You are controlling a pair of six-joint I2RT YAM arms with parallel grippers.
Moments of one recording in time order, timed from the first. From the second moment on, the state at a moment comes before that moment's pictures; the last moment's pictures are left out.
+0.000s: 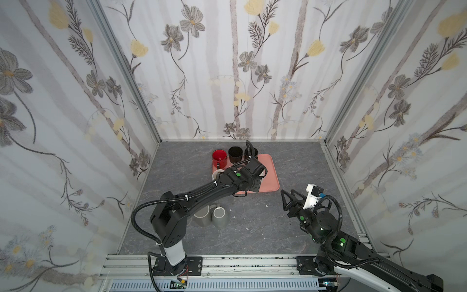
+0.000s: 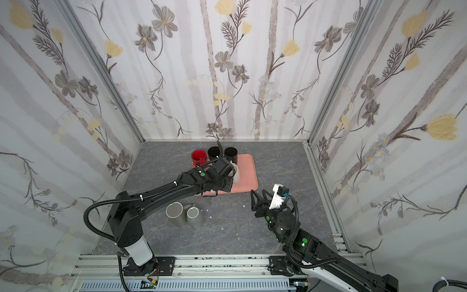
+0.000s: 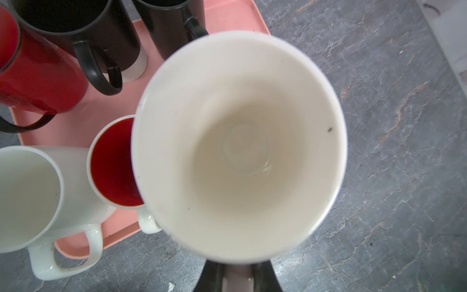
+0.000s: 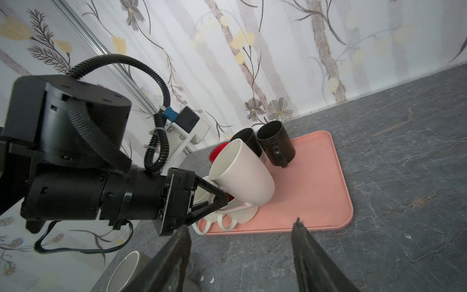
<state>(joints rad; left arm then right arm) -0.90 1.78 1.51 -0.70 -0.18 -0.48 0.97 0.45 0.34 0.06 0.54 0.59</state>
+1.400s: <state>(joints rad) -0.86 2.01 1.62 -0.81 -0.20 -0.45 0.96 0.26 0.29 -0.06 0.56 0.59</state>
